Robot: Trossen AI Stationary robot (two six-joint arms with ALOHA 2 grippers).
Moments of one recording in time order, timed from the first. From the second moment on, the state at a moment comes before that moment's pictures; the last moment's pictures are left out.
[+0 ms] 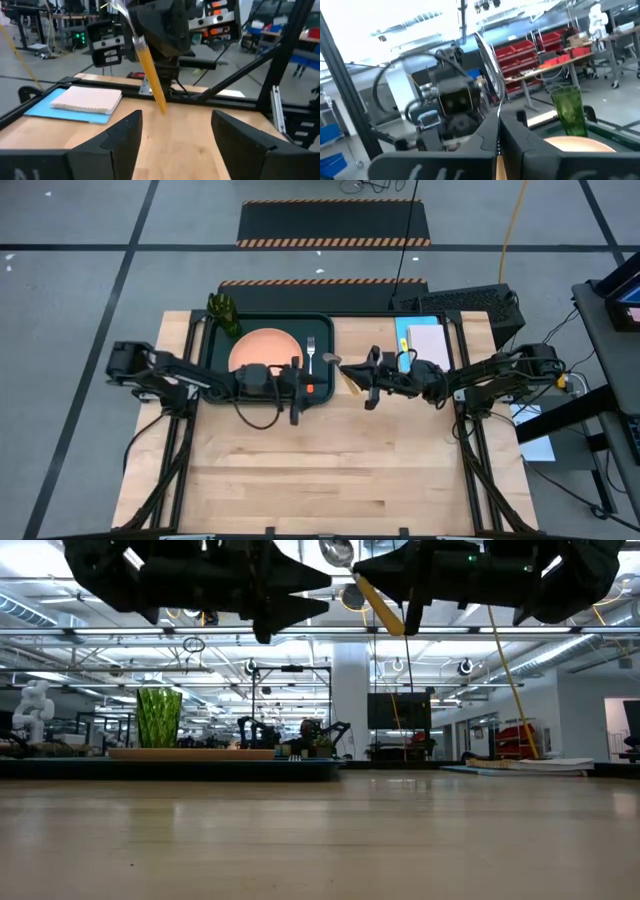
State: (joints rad) left arm -0.01 1.53 0.65 0.86 0.01 -0.10; right arm -0.01 1.41 0.48 1.17 0.15 0.31
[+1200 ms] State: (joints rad) left arm 0.04 1.91 0.89 1.17 0.16 -0.24; right arm 0.00 1.41 0.48 1.24 0.10 0.28
